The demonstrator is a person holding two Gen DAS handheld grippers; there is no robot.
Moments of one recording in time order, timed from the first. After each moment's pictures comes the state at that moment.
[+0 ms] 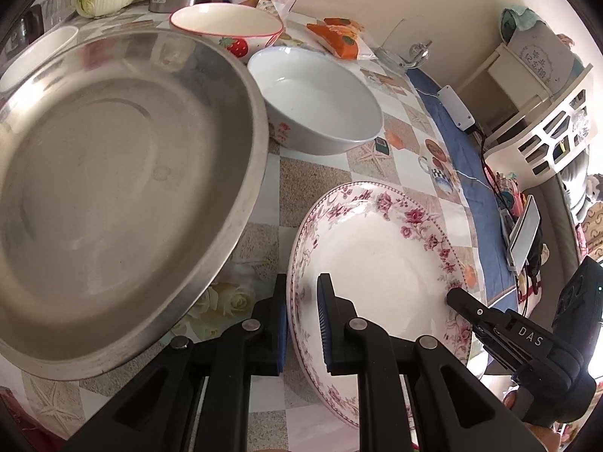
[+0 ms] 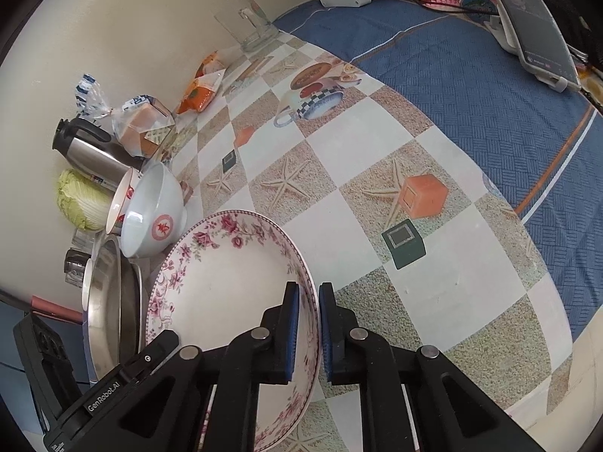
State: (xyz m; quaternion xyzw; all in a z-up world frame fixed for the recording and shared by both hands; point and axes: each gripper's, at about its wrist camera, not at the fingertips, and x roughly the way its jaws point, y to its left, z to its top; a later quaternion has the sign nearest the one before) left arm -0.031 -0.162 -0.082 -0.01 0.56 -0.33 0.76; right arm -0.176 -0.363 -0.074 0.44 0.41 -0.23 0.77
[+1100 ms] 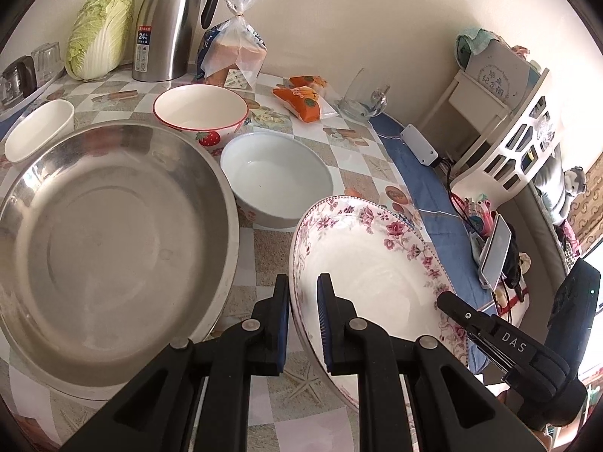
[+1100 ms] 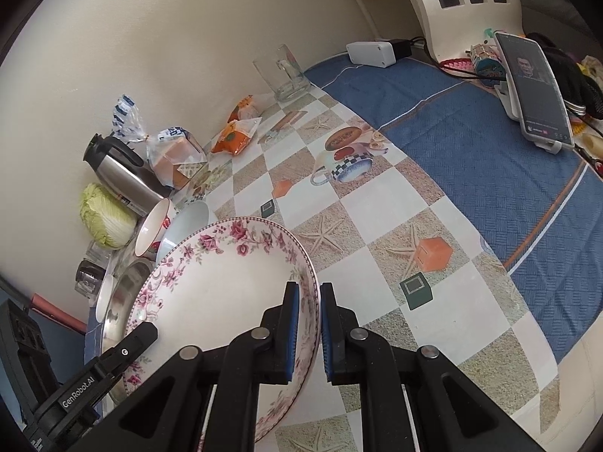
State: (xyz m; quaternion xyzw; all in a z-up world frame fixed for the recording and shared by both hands) left arm -0.032 -0.156 -0.032 -0.02 0.48 -0.37 0.80; right arm -0.178 -0.350 -0.028 0.39 0.34 -0.24 0.82
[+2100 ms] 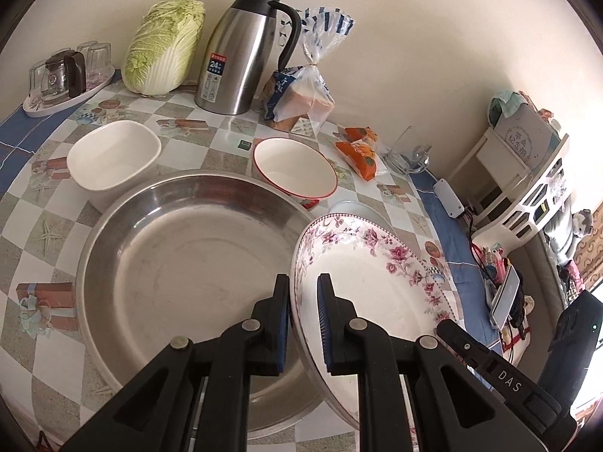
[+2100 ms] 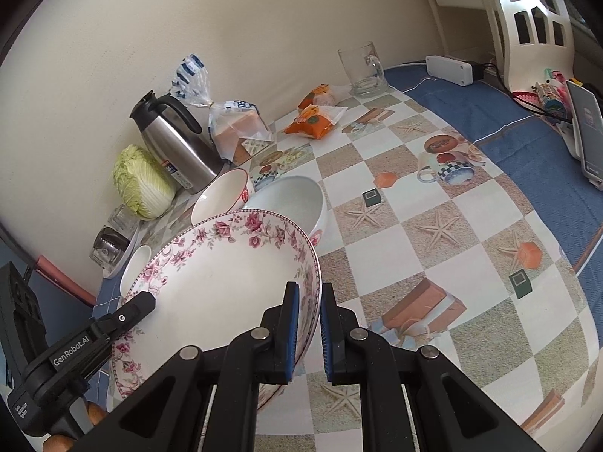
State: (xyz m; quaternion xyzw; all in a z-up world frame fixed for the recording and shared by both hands) left arm 0.035 -0.068 -0.008 -0.07 0.46 -0.32 0.83; right arm -0.106 -0.267 0.002 0.34 0.34 -0.20 0.85
